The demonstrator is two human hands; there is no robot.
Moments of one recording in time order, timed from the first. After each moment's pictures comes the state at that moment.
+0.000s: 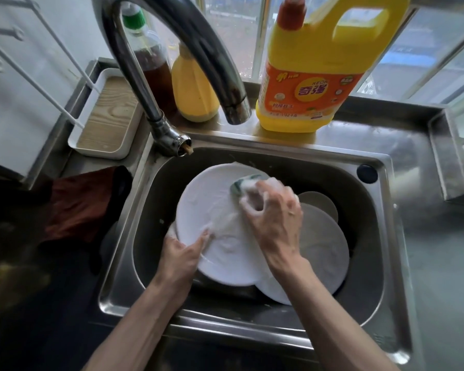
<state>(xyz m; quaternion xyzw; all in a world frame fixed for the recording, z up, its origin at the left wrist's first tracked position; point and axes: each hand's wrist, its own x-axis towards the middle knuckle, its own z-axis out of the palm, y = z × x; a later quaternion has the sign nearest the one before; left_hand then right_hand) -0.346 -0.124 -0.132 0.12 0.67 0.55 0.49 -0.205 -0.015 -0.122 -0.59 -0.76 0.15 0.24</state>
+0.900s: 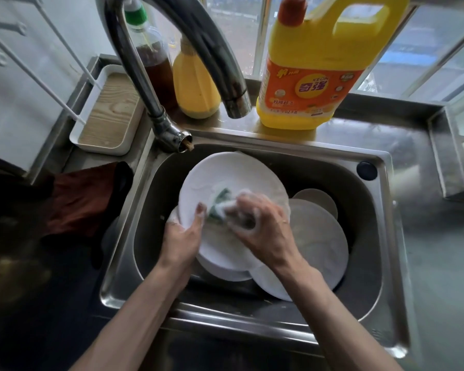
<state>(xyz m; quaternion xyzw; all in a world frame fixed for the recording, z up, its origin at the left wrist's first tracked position) -0.346 -0.105 -0.123 0.15 0.66 0.57 0.46 -0.195 -0.034 -0.115 -0.42 -0.82 0.30 0.26</state>
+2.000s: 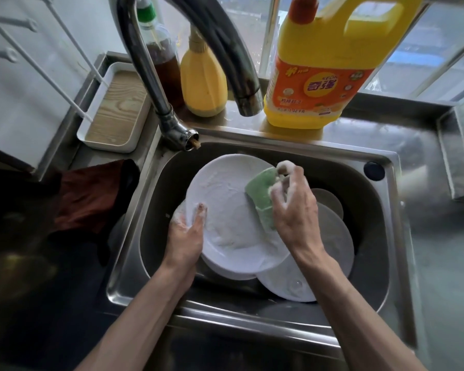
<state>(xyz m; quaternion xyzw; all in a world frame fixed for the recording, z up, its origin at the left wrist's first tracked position) -0.346 -0.109 -0.118 0.14 0.64 0.58 0.48 -0.184 -0.011 -0.103 -0.58 -0.71 0.29 0.30</state>
